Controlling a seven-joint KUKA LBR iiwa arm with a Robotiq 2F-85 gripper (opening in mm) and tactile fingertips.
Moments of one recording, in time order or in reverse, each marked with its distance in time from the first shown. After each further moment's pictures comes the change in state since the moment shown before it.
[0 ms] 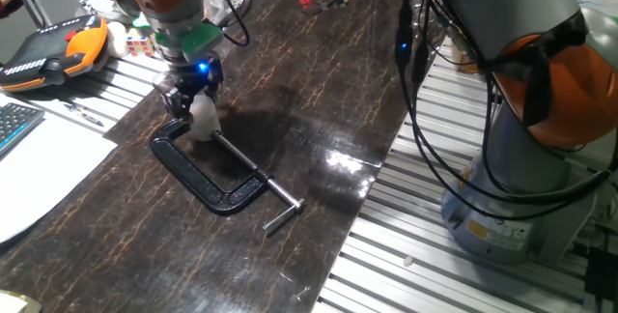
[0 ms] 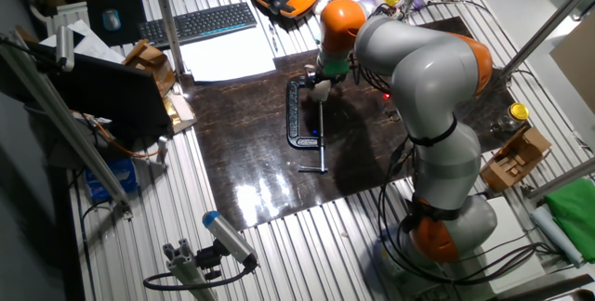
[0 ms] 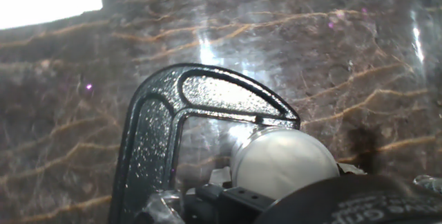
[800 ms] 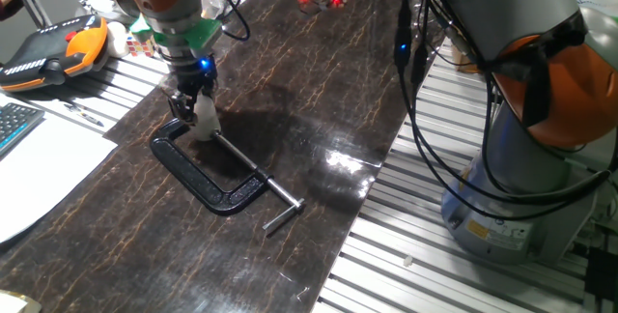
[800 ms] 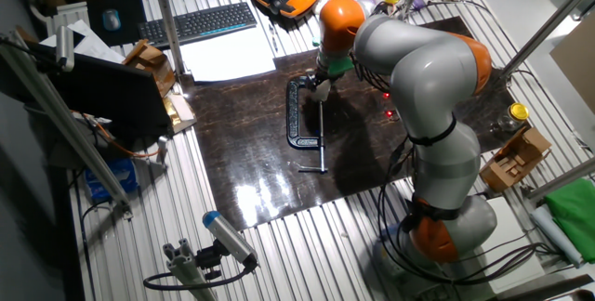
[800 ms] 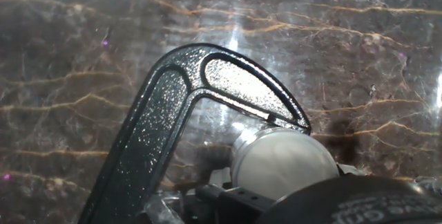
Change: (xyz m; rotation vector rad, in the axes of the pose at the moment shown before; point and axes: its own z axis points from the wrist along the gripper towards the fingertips) arm 0.000 0.000 0.000 -0.009 0.007 -0.280
